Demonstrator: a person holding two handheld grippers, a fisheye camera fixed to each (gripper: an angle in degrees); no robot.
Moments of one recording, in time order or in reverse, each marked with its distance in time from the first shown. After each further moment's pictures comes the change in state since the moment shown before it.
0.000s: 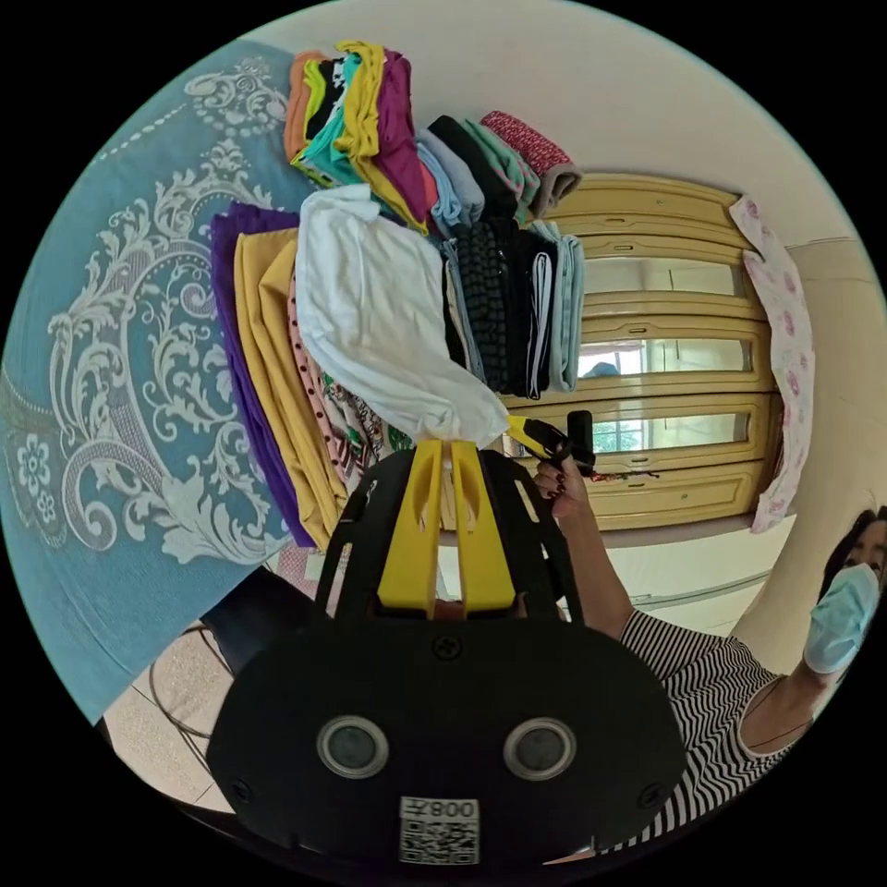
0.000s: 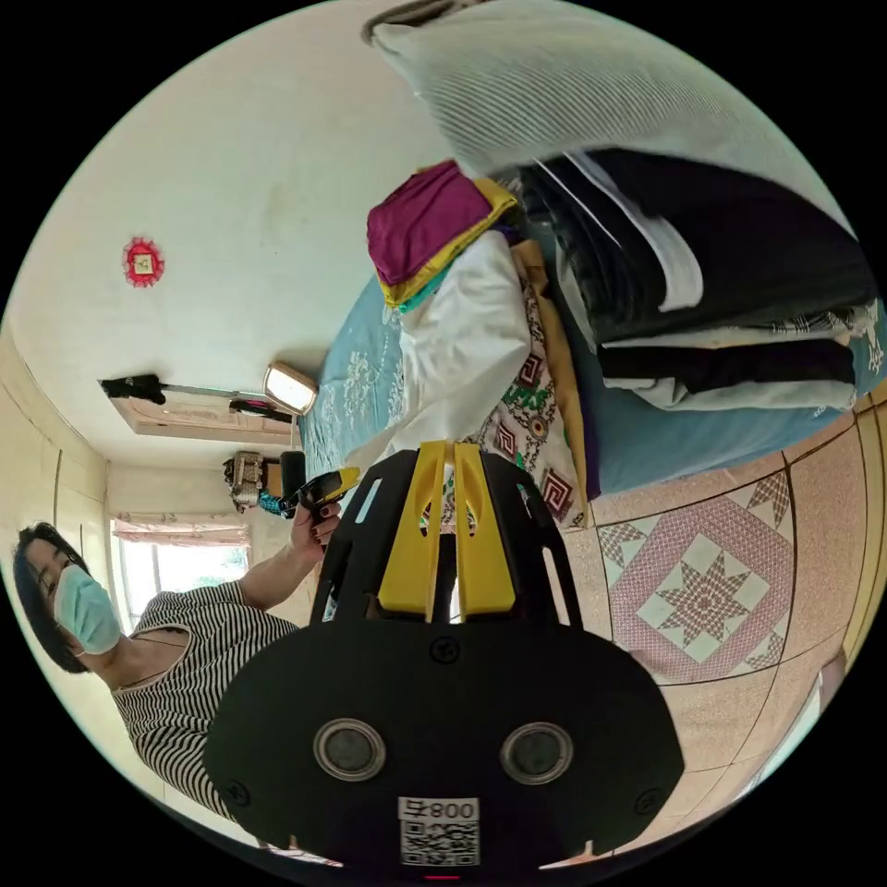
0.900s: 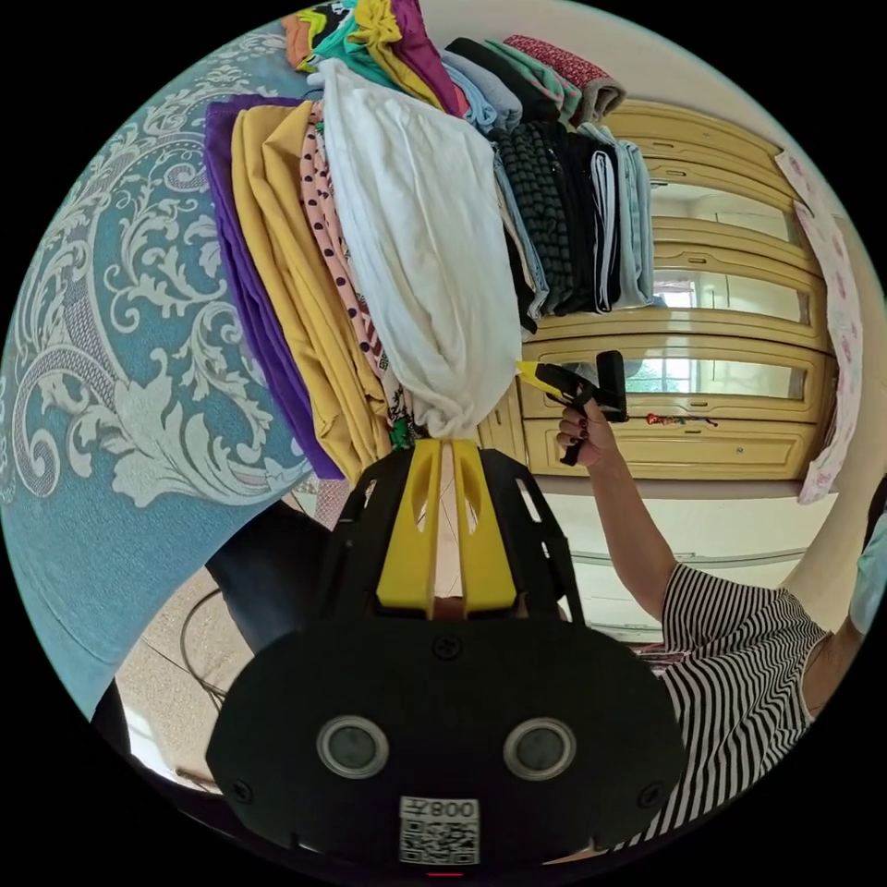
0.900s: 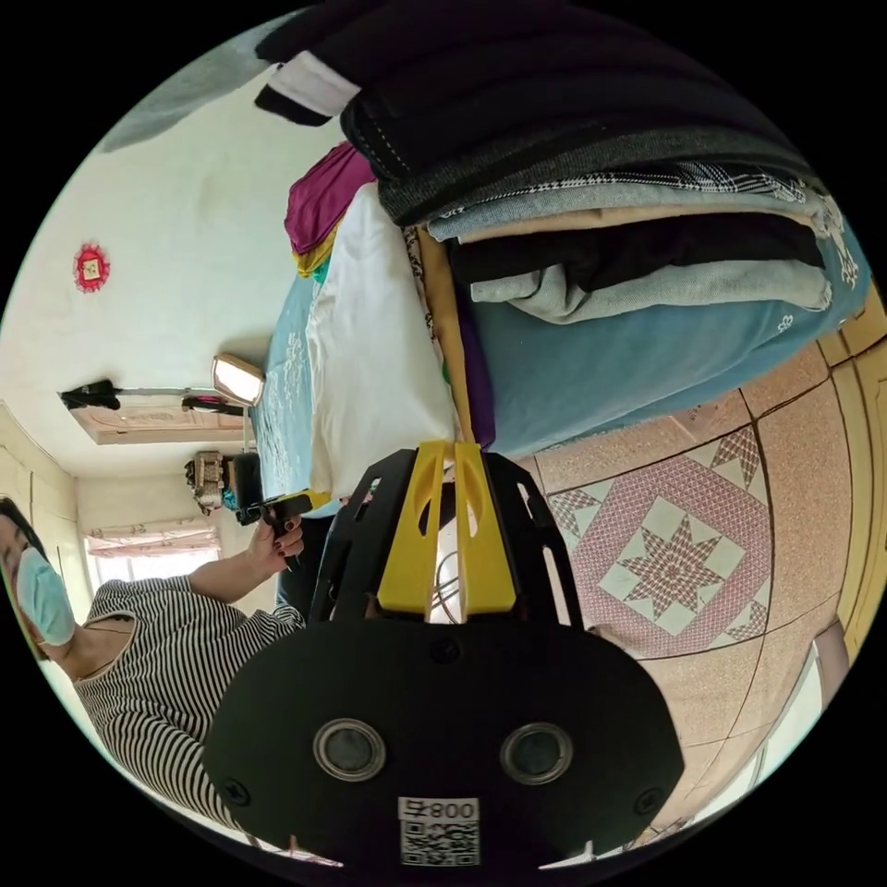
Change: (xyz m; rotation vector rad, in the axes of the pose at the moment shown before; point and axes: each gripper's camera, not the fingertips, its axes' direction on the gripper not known) left arm -0.074 -0.049 0.248 -0.202 -0.163 0.019; right arm 0.086 0.003 -0.057 -0.048 0.124 0.062
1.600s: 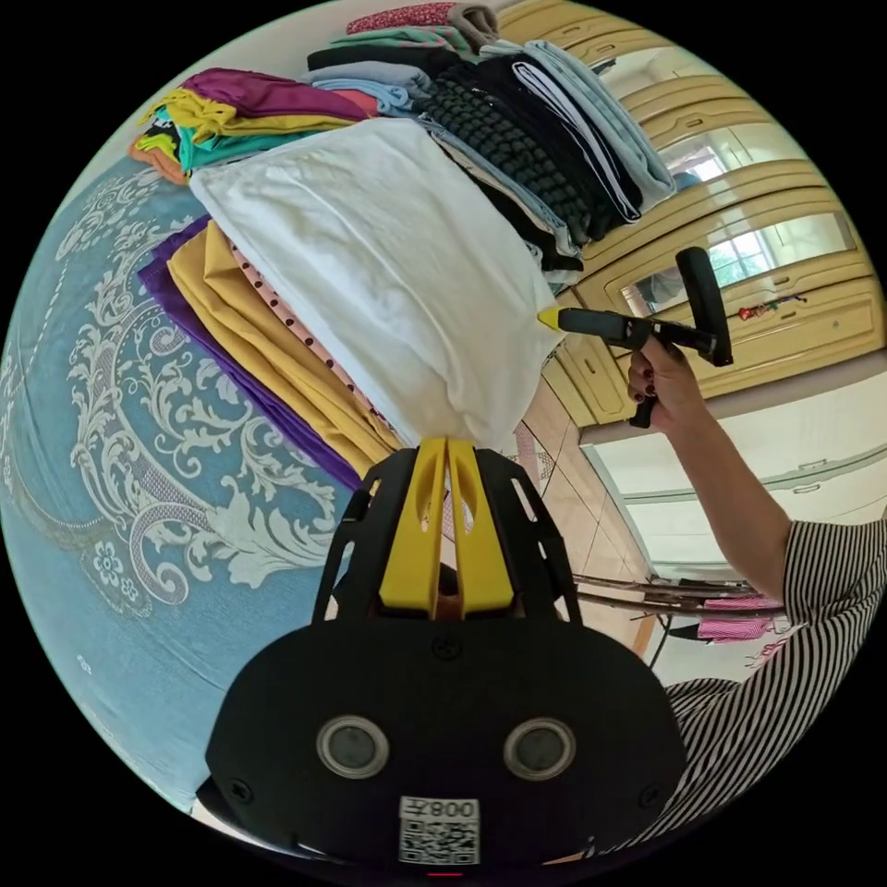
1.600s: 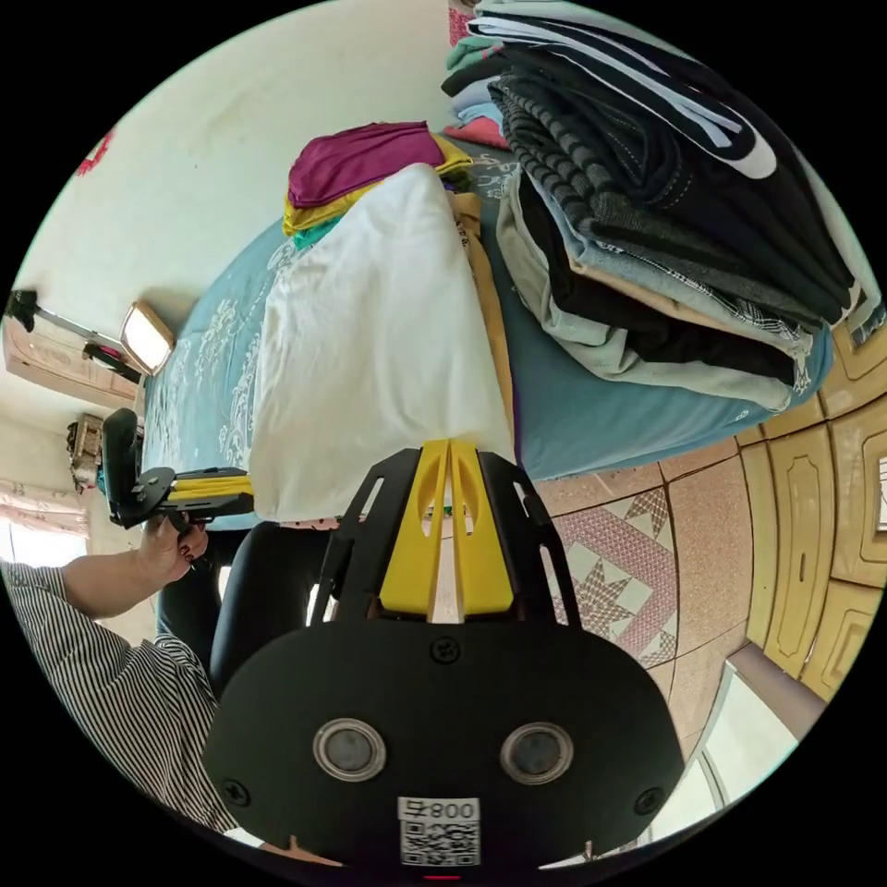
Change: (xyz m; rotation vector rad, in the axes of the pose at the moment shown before) left arm 0.033 -0.021 0.073 -0.075 -0.418 0.300; right arm -0.129 -0.004 0.051 0.127 0.408 -0.162
